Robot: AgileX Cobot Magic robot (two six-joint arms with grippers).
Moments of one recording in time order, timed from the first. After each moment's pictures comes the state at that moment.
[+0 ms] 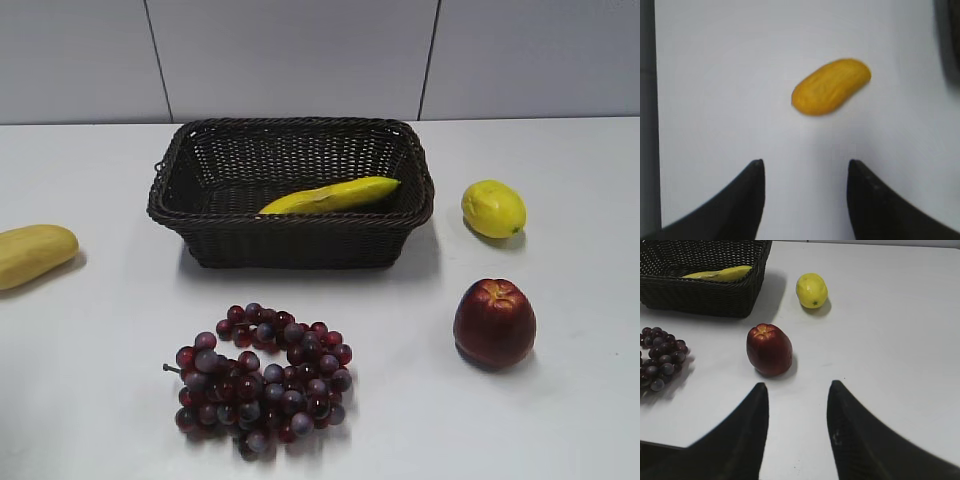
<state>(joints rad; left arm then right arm) 0.10 1.02 -0.99 -0.11 1.16 0.22 0.10 -0.01 -0.50 0.22 1.02 -0.06</state>
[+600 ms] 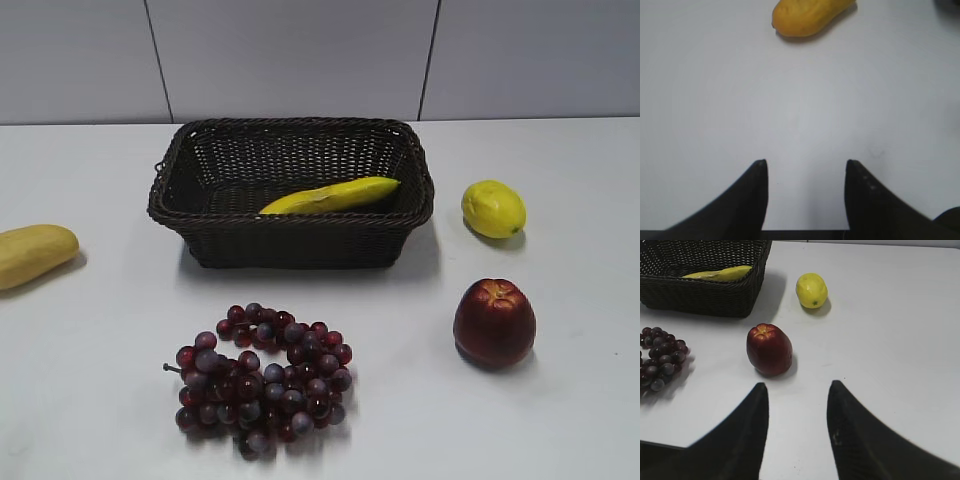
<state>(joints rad) 0.10 0.39 -0.51 -0.18 1.04 0.22 0.10 -0.01 -0.50 0.22 1.02 -0.06</state>
